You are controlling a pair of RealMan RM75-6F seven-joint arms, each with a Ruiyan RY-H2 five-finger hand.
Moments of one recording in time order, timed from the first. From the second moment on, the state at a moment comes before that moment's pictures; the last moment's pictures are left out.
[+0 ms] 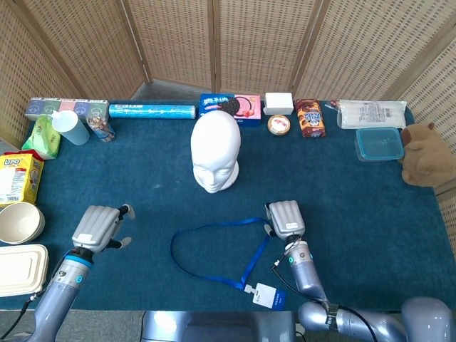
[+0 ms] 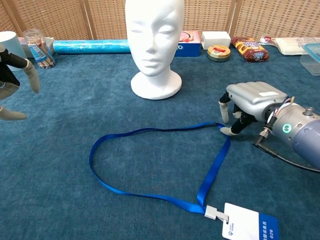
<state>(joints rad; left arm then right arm) -0.44 -1.24 -0.09 -2.00 1.12 1.21 0.55 0.63 -1.81 0.21 -1.43 -0.92 1.15 -0.76</state>
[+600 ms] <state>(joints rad) -0.44 -1.24 -0.07 -1.99 1.12 1.21 0.53 0.66 -1.81 0.22 -1.46 -0.90 1.16 -0.78</state>
